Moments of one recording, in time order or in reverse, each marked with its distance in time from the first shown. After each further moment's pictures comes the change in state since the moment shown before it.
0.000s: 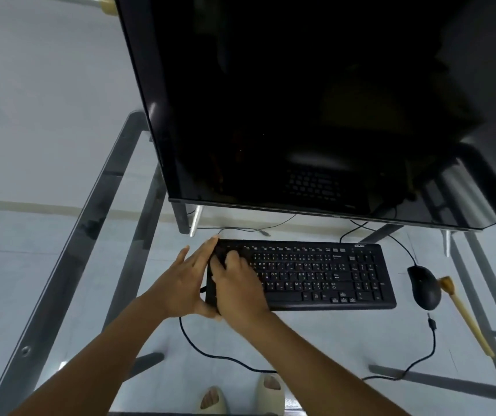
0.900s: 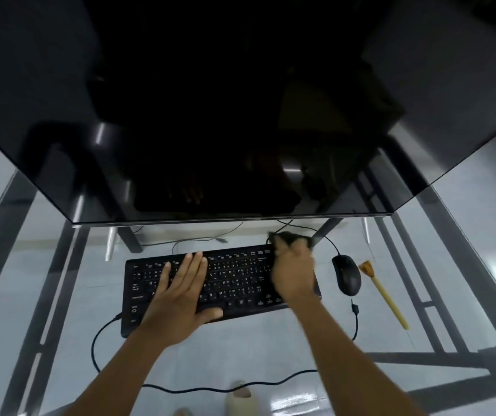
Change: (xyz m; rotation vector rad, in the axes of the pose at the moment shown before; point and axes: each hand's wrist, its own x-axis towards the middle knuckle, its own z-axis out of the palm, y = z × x) left_hand 0.065 0.093 0.072 0.441 0.079 0.028; right_hand -0.044 0.207 -0.085 -0.046 0.274 0.626
